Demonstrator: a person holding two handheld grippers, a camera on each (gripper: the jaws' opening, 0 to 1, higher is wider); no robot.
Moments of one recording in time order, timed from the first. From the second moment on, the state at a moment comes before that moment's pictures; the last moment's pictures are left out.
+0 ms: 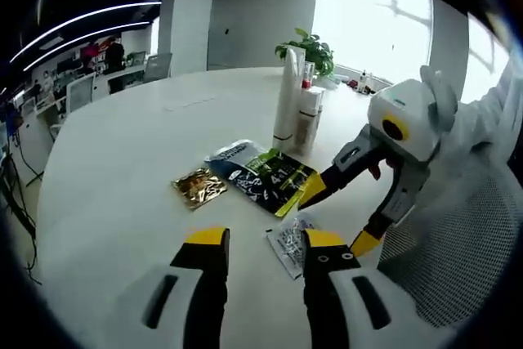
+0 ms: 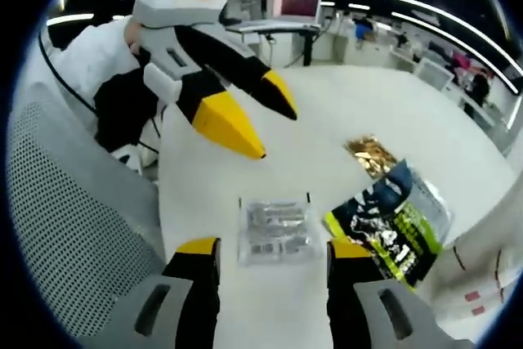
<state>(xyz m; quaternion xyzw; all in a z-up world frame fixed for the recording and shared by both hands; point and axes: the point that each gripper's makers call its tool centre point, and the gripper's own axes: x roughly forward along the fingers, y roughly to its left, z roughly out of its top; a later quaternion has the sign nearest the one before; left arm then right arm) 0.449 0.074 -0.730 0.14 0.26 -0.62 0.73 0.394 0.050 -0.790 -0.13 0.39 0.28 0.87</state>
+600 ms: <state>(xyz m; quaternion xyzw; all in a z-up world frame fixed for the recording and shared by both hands) 0.451 0.084 -0.740 0.13 0.27 -0.61 0.73 0.404 0.043 -0.790 -0.12 0.39 0.27 0.87</state>
